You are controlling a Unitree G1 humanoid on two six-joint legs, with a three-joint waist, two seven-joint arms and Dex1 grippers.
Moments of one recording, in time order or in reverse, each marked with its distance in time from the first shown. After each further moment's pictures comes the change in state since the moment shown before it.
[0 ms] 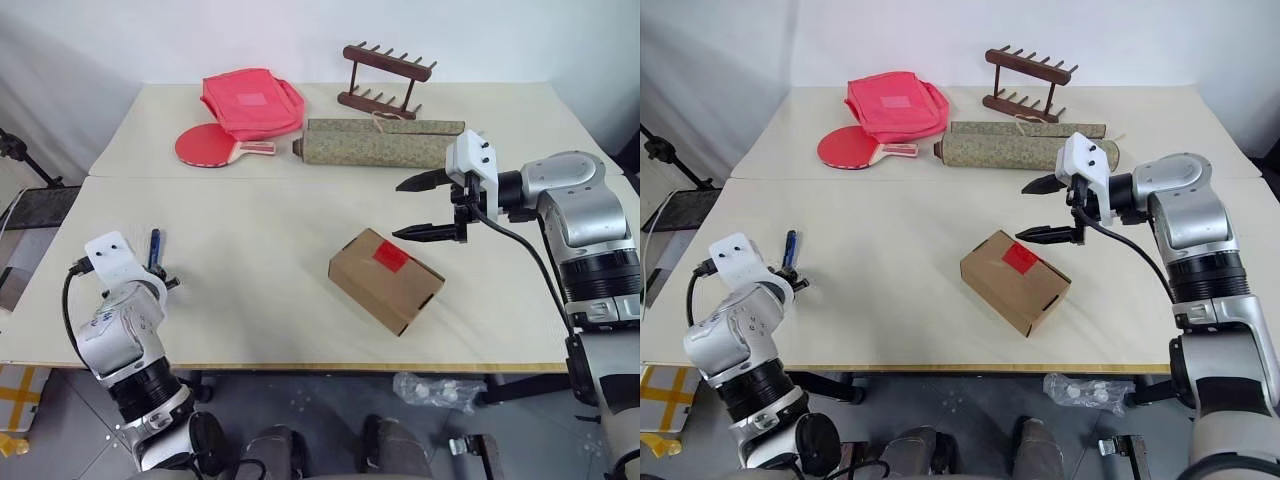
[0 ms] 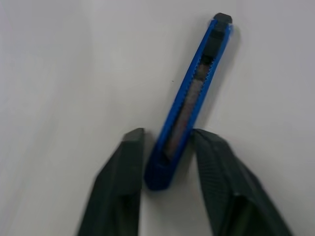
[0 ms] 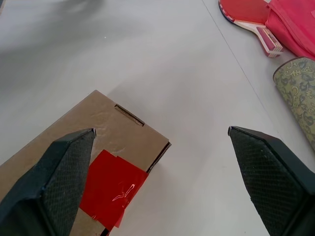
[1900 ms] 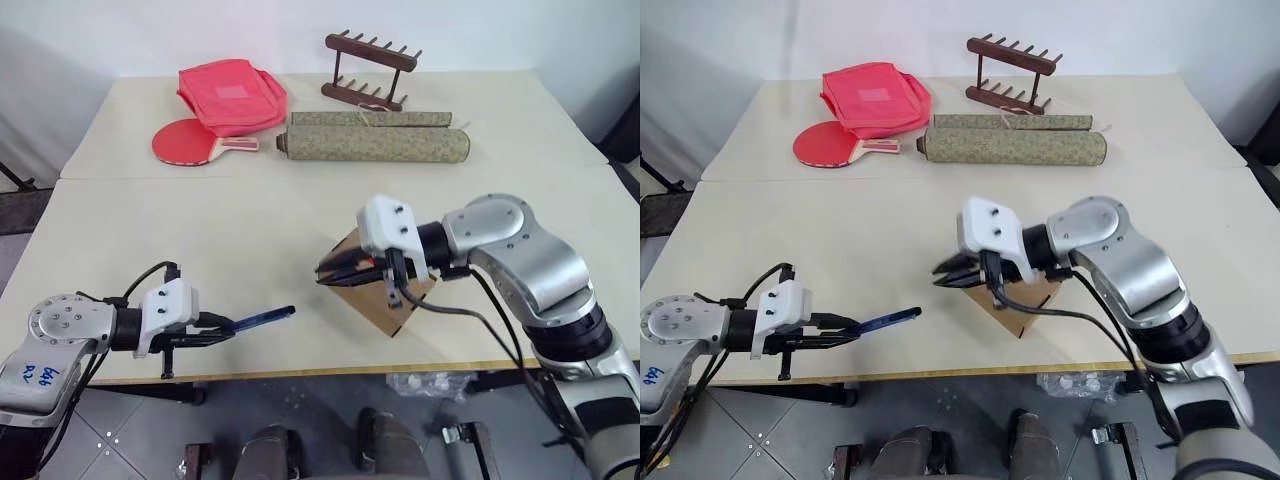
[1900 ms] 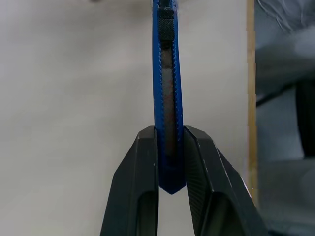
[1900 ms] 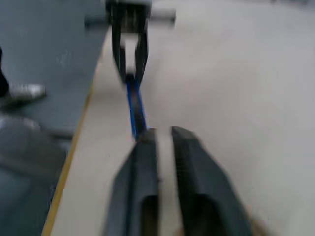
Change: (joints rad) left arm 0.421 0.832 -0.545 0.035 -0.243 -1.022 -1.399; right arm 0.207 0.048 0.176 -0.766 0.117 0.380 -0.197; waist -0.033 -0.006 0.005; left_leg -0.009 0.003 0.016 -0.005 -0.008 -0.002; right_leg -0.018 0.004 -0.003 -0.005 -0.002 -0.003
